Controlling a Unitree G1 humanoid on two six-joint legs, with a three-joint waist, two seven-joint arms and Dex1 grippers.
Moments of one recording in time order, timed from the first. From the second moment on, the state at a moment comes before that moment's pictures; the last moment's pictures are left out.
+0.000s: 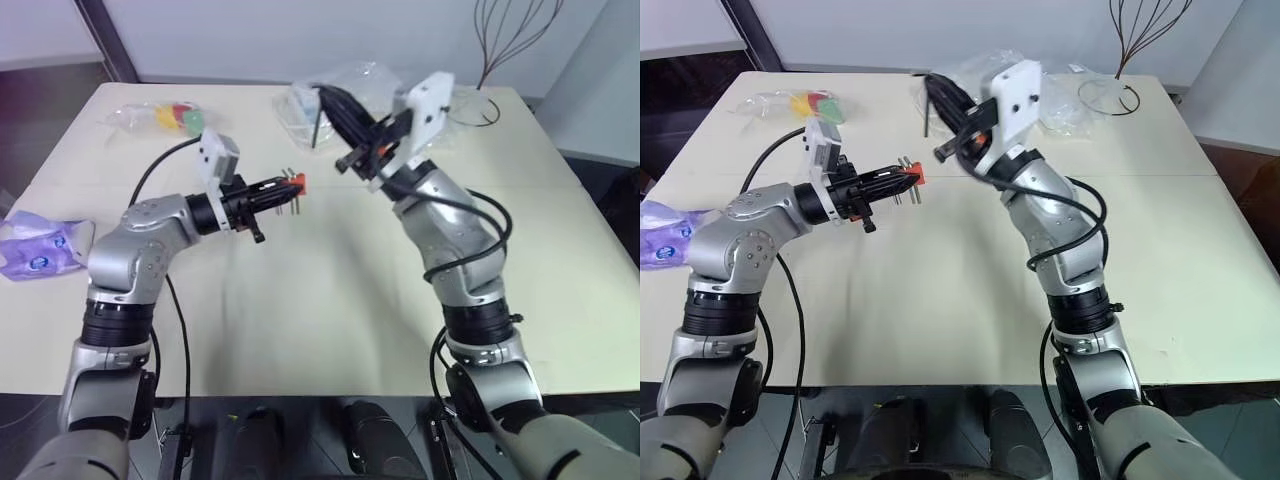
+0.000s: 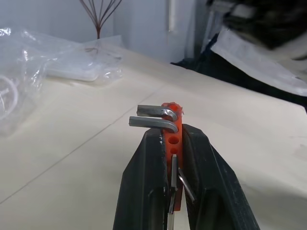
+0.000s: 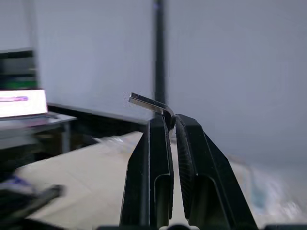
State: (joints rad) left arm -0.68 0.52 0.05 -0.02 -0.59 0.61 -0.89; right arm -0.76 -0.17 0.11 -0.13 0.39 0.24 0.36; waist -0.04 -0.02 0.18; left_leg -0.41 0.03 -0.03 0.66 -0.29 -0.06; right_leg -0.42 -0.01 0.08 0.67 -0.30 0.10
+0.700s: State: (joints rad) left arm -0.70 0.52 0.05 0.01 -0.57 0.60 -0.91; right arm -0.71 -0.14 0.15 -0.10 0.25 0.18 0.43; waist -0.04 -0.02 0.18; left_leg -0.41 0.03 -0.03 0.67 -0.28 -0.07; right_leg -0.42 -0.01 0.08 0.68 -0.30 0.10
